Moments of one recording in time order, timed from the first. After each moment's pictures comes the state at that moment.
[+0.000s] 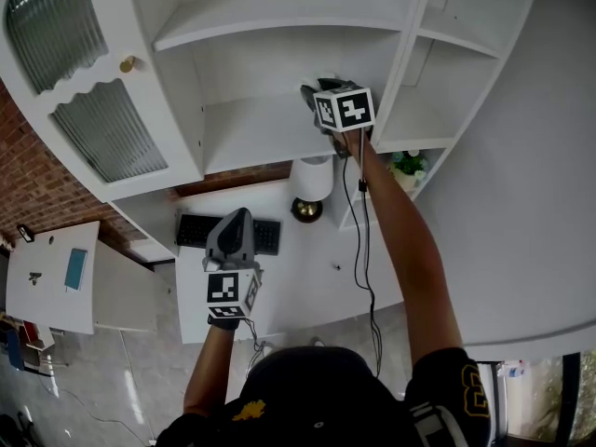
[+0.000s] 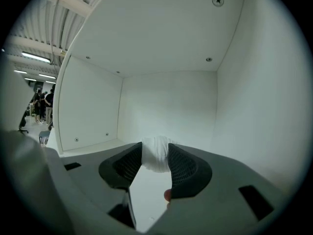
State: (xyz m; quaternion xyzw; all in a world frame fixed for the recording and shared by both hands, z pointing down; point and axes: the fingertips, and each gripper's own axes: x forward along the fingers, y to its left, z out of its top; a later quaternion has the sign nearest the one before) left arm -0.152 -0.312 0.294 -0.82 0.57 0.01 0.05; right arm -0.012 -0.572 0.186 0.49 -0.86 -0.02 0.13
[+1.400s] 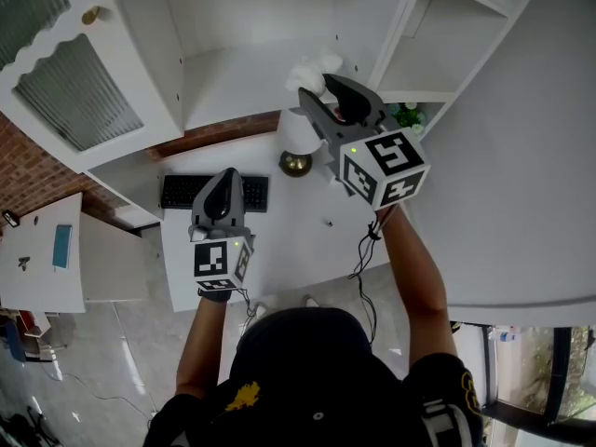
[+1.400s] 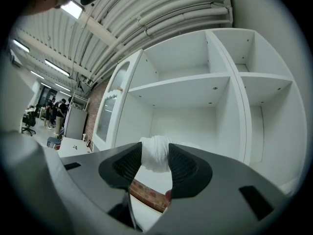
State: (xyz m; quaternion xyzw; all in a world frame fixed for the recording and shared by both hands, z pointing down) left arm -0.149 -0.310 0.307 -0.83 0.56 0.02 0.04; right arm -0.017 -0.374 0.173 0.44 -0.89 -0.11 0.01
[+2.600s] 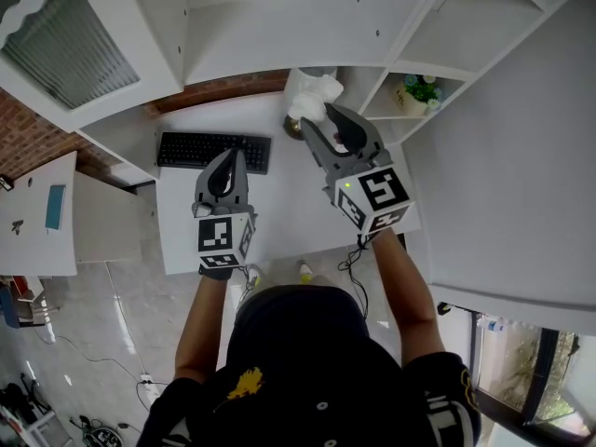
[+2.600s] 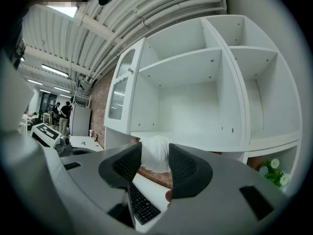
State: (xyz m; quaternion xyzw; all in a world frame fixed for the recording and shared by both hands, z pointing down) left arm -0.153 -0.303 0.370 -0.81 0.58 -0.02 0.00; right arm -0.028 -0.332 0.291 0.43 -0.90 -0.05 0.04
